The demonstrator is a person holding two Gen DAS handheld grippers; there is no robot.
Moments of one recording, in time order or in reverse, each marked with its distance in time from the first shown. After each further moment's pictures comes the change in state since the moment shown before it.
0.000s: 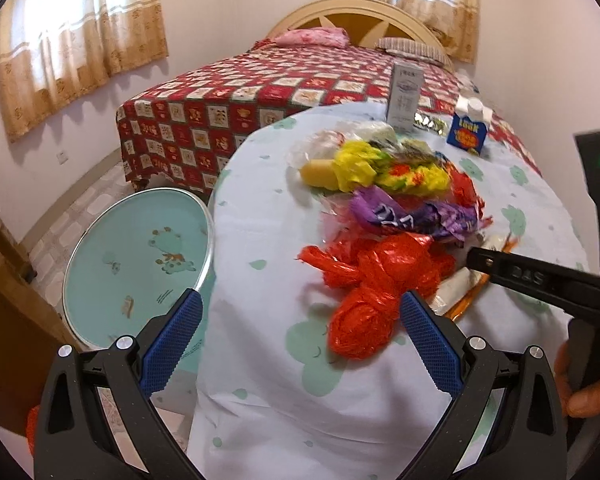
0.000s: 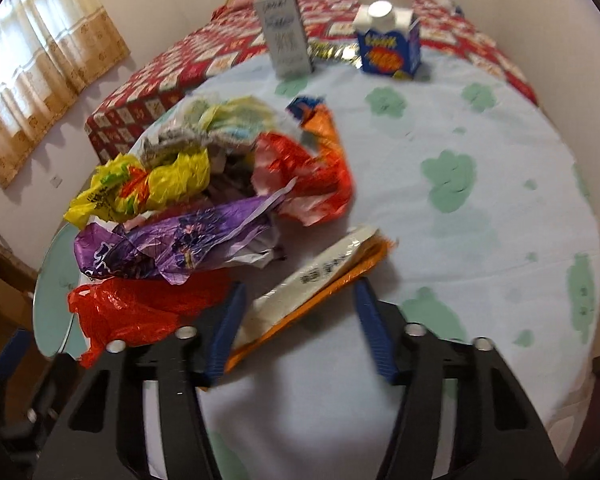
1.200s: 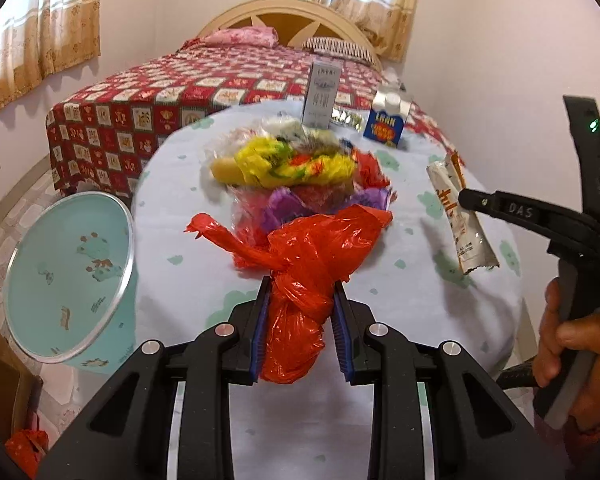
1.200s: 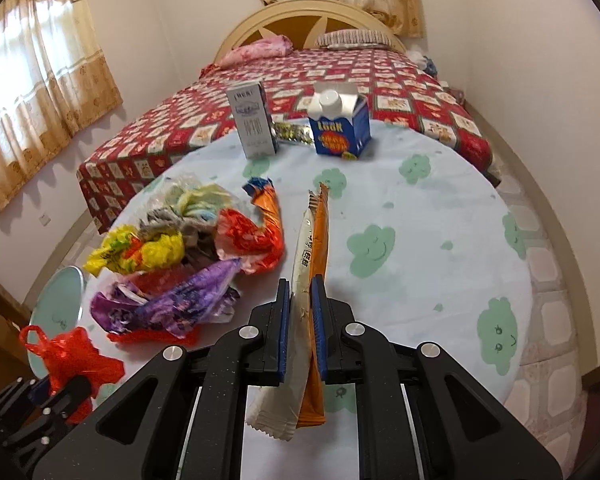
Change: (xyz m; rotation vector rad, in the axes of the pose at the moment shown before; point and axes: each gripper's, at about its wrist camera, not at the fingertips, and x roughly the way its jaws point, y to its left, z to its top) left arm -0.023 -0.006 -0.007 0.047 -0.022 -0.293; right arm -0.072 -0.031 0.004 0.000 -0.255 -0.075
